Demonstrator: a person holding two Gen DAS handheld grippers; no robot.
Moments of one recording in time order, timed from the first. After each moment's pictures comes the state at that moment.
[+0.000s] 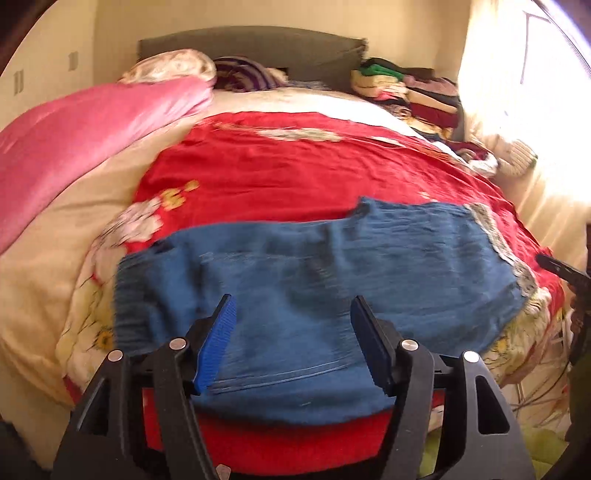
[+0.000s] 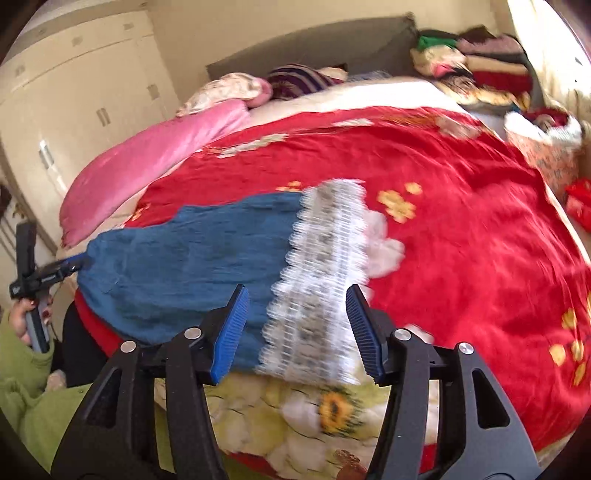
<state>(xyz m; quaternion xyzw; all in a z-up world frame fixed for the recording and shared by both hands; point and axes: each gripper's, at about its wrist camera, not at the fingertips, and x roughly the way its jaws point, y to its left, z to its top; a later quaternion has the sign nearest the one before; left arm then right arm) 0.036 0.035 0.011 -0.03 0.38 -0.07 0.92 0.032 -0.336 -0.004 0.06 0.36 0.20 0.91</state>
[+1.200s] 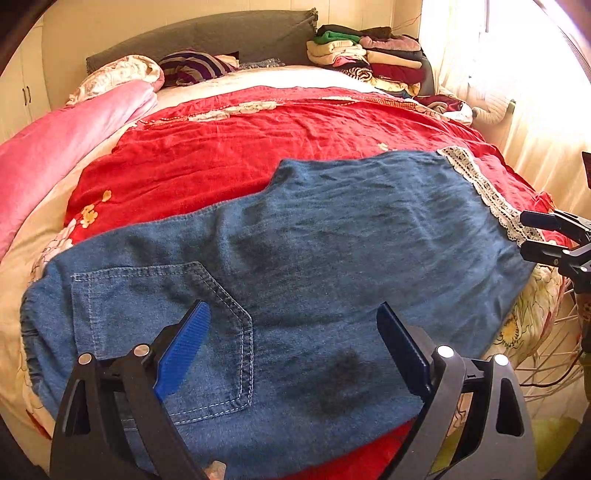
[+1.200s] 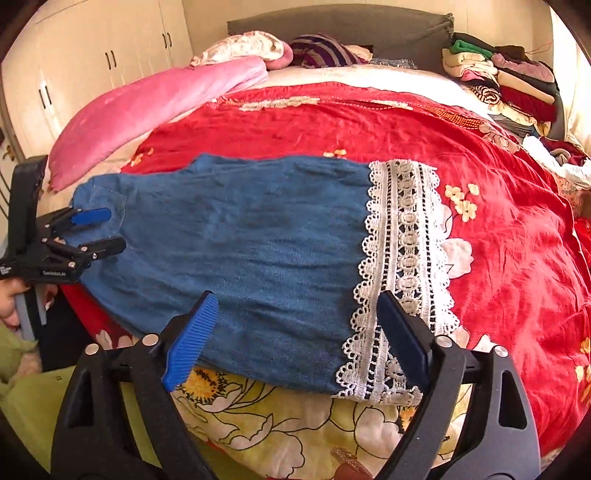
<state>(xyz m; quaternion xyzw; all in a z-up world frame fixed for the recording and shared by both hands) 0.059 -0.039 -0.023 0.05 0.41 -0.11 0.90 0.040 -0.264 -0.021 -0.02 0.40 0.19 0.90</state>
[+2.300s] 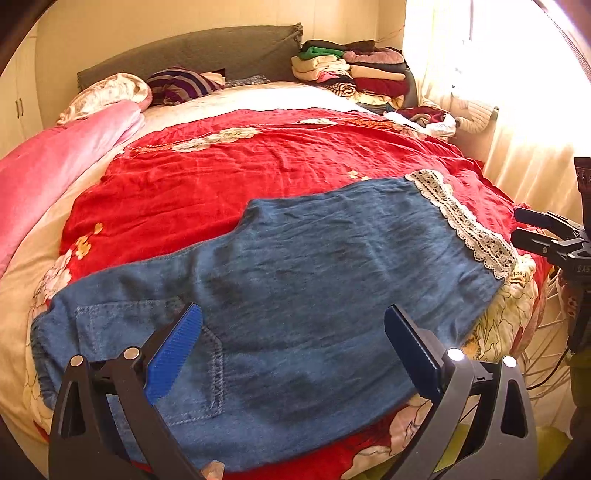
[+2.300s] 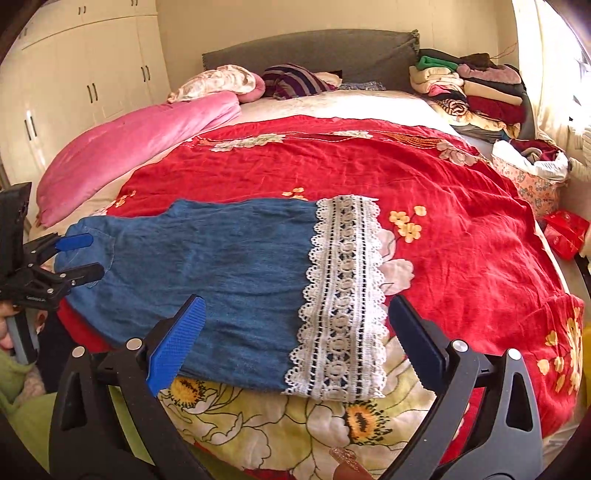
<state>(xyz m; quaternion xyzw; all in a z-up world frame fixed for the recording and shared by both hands) 0.056 -0.063 0.010 0.05 0.39 -0.14 0.91 0.030 -0.301 0.005 0.01 0.35 0.14 0.92</state>
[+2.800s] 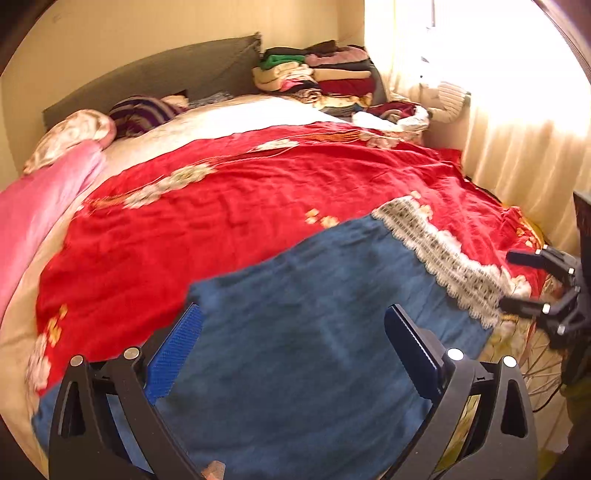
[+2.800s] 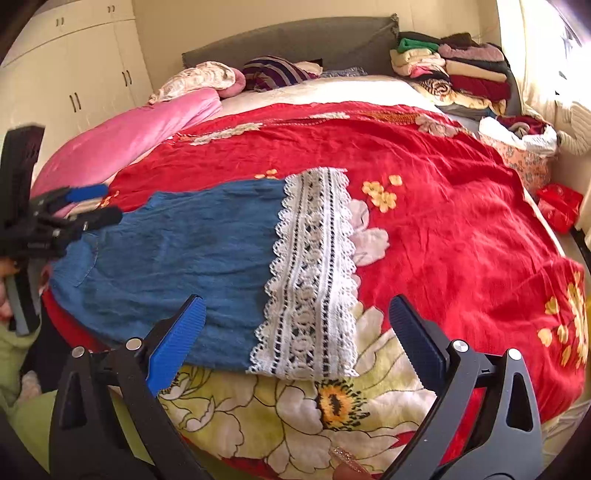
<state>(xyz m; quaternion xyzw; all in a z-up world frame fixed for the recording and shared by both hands) 0.113 -0.129 0.033 0.10 0.36 -0.20 0.91 0.029 -0.325 -0.018 0.04 0.38 0.12 0.92</state>
